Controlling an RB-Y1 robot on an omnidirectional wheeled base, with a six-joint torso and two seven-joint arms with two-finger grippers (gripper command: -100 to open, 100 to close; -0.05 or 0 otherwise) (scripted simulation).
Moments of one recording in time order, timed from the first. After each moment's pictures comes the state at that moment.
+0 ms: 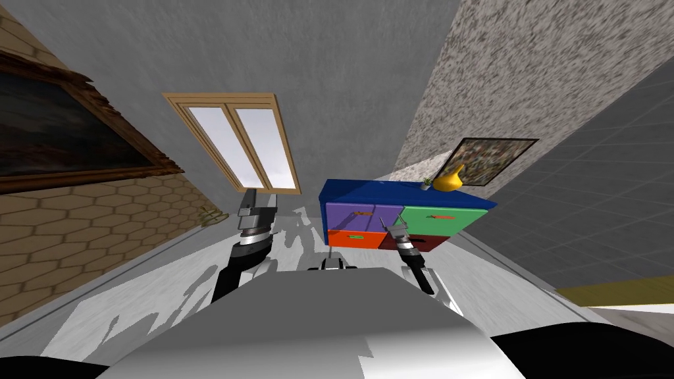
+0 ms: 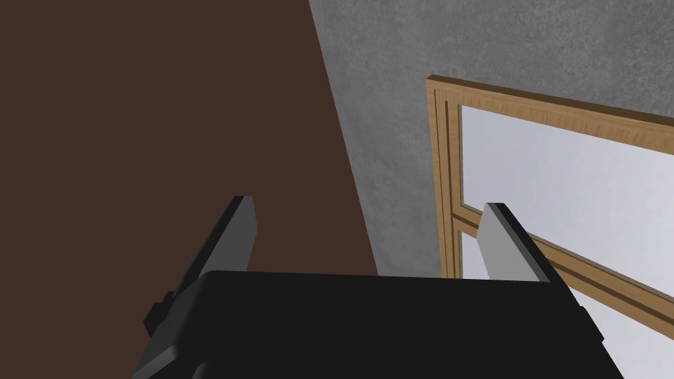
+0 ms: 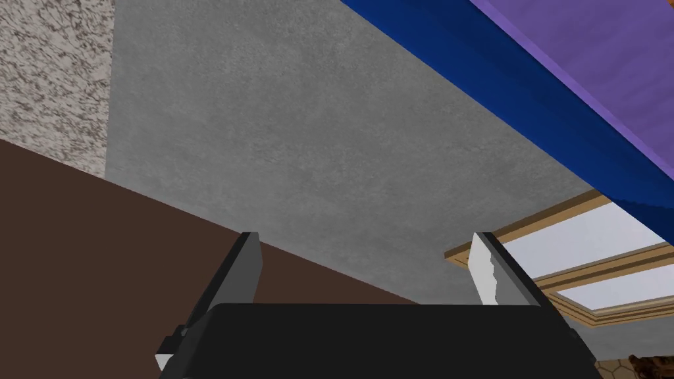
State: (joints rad) left arm 0.54 0.04 -0.02 -2.38 0.02 -0.53 -0.04; right arm 0.32 -0.17 -0.42 -1.57 0.48 -0.86 1.38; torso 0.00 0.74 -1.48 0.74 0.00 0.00
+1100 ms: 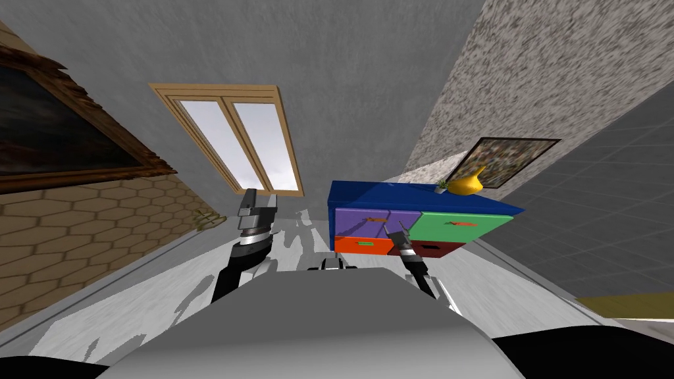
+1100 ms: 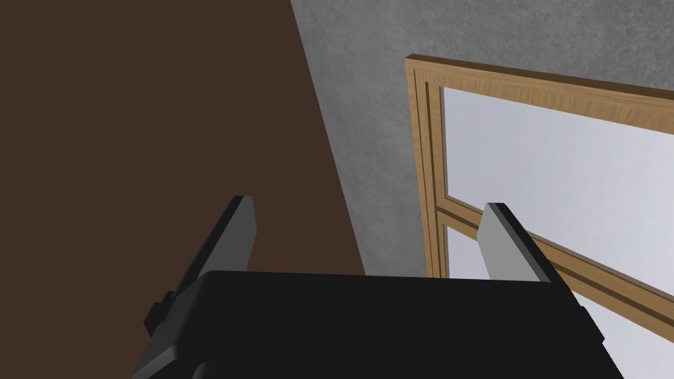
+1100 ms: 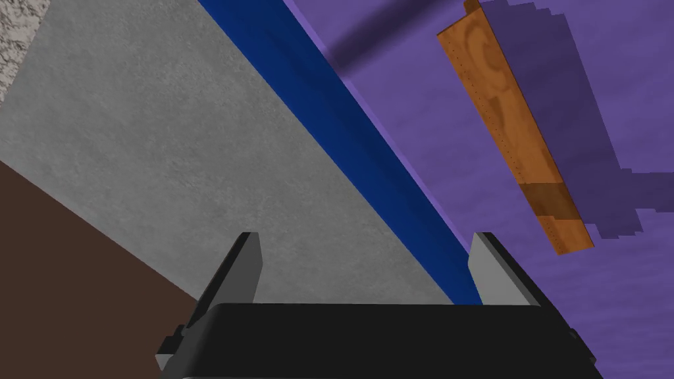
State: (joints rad) left arm 0.54 0.04 -0.02 -2.38 0.02 -0.53 -0.04; right arm 0.28 -0.15 -0.53 -1.37 0.58 -0.90 1.68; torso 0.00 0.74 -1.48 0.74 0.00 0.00
